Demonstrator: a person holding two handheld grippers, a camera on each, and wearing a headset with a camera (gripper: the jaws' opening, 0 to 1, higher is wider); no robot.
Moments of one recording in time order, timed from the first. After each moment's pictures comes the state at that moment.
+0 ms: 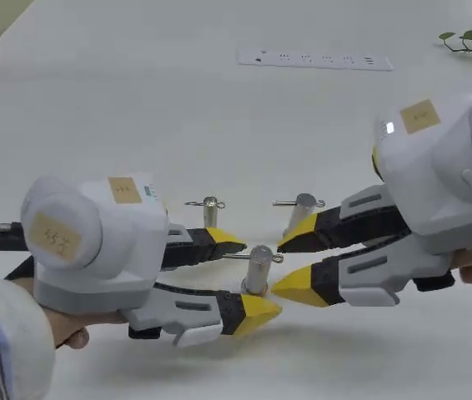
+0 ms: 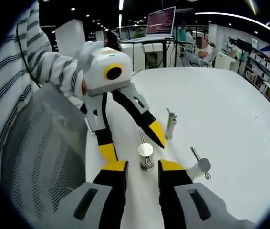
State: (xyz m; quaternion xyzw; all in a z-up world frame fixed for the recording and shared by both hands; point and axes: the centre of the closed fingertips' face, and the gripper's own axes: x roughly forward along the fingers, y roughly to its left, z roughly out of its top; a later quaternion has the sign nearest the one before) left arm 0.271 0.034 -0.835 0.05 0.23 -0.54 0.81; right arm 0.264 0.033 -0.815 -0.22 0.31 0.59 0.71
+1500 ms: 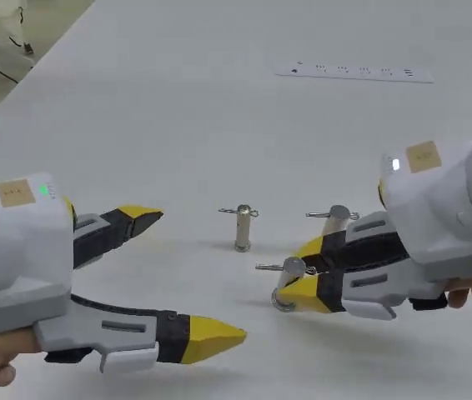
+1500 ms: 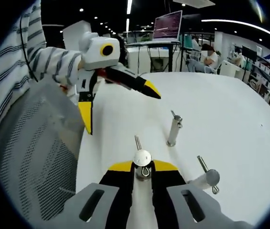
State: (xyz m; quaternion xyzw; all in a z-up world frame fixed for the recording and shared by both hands) left arm 0.279 0.117 -0.813 0.02 0.22 -0.42 0.88; right arm 0.268 0.047 -0.831 -0.22 0.28 0.62 0.70
